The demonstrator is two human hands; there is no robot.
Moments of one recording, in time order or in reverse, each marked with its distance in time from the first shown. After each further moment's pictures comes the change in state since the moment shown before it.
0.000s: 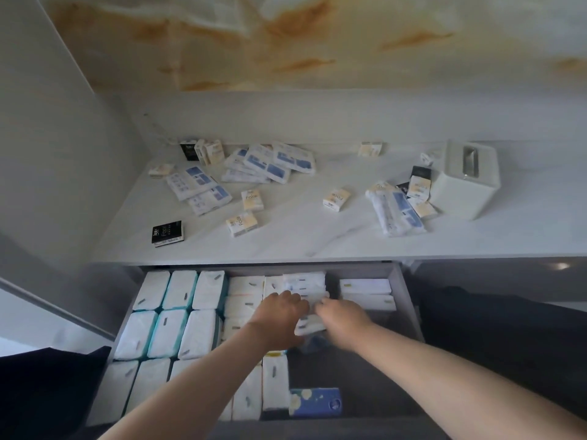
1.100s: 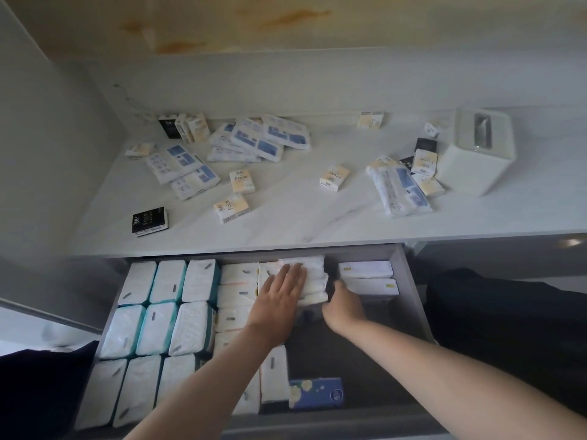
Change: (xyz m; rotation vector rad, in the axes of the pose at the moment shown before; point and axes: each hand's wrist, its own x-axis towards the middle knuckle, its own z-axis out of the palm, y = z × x) left_hand 0.010 0.000 0.040 0.077 -0.002 -0.152; right_hand 0.021 -0.001 0.036 0.770 0.081 0.596
